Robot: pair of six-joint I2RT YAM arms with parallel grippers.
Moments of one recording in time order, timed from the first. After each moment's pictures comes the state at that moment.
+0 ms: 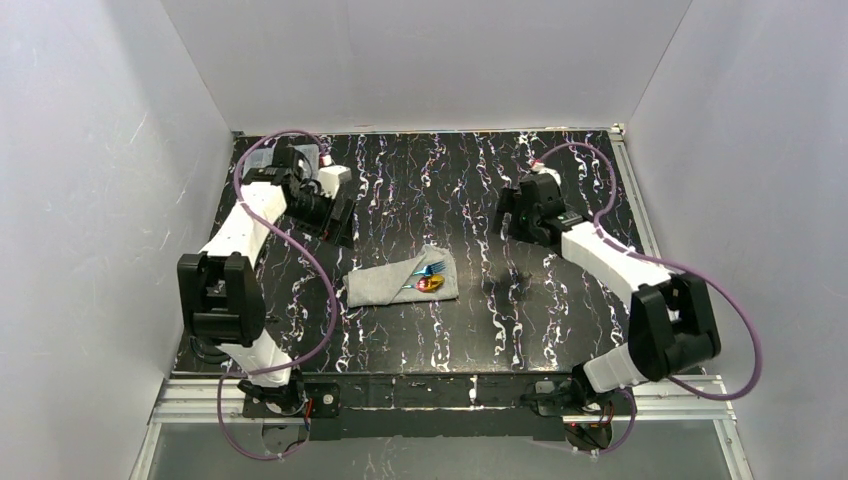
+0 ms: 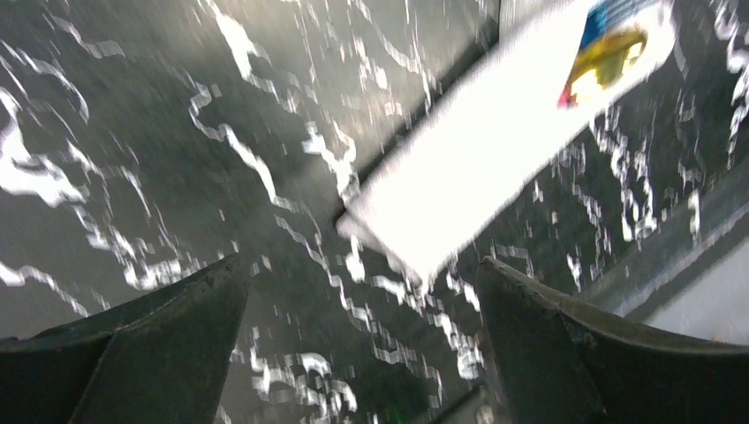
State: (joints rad) left arm -0.09 1.68 1.39 -1.07 0.46 0.40; right arm 0.41 1.49 1.01 -0.36 0.03 0.52
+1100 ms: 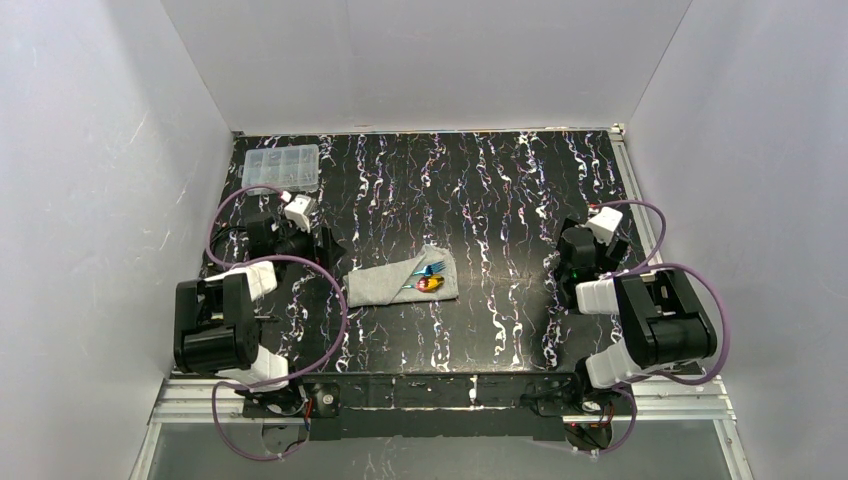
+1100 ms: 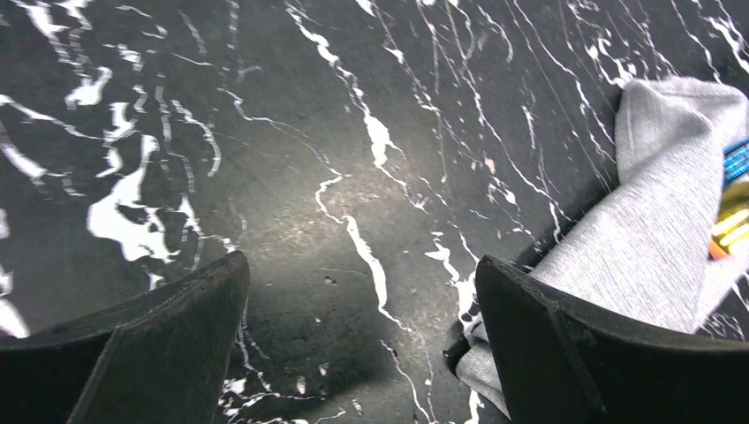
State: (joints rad) left arm 0.14 1.51 0.57 0.25 0.70 0.16; right arm 0.18 1.48 0.34 0.76 0.78 0.15
